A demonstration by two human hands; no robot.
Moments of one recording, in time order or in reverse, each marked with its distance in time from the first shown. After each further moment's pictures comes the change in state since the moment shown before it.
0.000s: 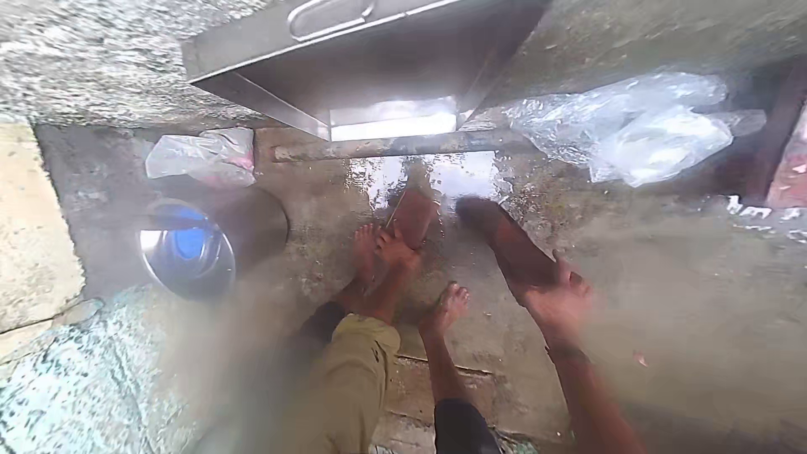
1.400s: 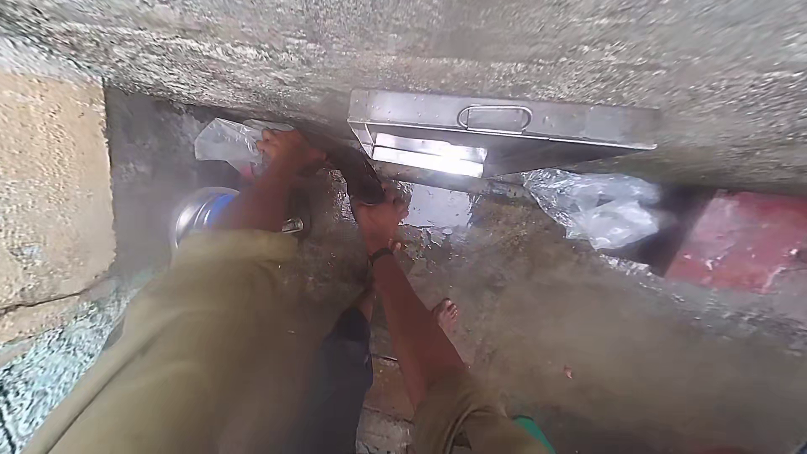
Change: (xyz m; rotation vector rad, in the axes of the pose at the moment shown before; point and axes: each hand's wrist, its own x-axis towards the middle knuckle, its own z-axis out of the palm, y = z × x) left_hand 0.147 -0.277 -0.402 -0.001 0.097 -0.258; right_hand -0.166 -0.507 0.031 0.331 -0.174 -0.172
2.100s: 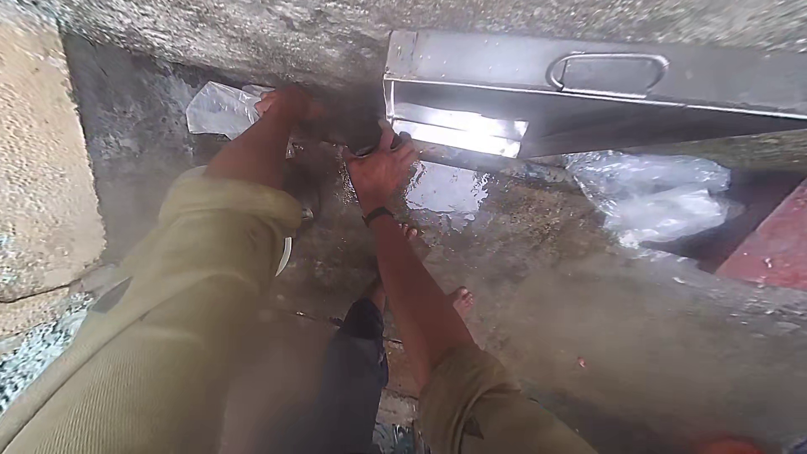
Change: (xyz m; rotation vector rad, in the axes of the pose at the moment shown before) left_hand 0.080 -0.016 0.006 -0.065 -0.157 0.068; right_hand 0.030 -0.070 0.051 -0.123 0.255 -0.232
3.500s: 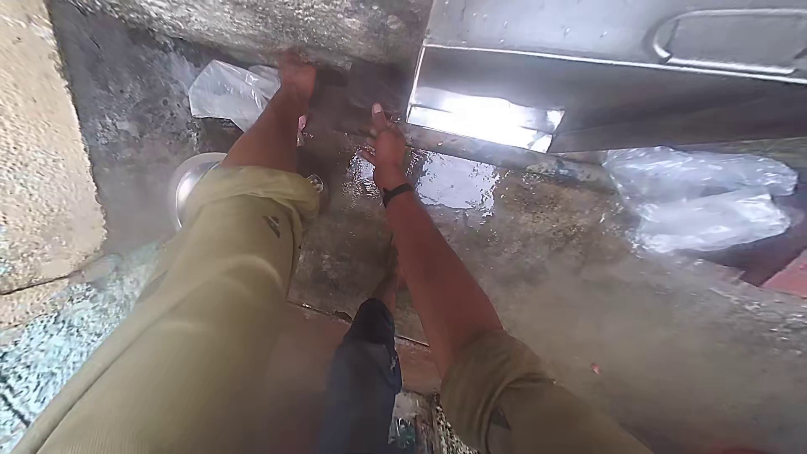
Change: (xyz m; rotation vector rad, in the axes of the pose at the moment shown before) left_hand 0.083 -0.027 0.052 -1.044 0.211 0.164; right_hand 0.027 -0.006 0.033 1.029 -0.550 0.483
